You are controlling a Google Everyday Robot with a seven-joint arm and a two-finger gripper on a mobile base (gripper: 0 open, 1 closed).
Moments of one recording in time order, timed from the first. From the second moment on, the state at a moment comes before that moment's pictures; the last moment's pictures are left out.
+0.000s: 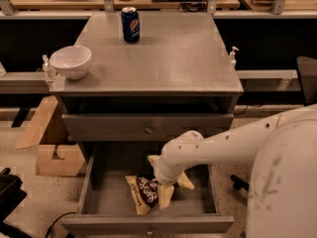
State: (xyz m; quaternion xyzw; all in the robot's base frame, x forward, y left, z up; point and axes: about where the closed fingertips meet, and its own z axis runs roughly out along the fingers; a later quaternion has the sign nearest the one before) arm 0.513 -0.004 0.494 -0.78 0.60 0.04 0.17
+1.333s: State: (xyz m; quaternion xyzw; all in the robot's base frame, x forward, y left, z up) arm 0.529 0.031 0.435 -0.82 0.56 0.02 0.11
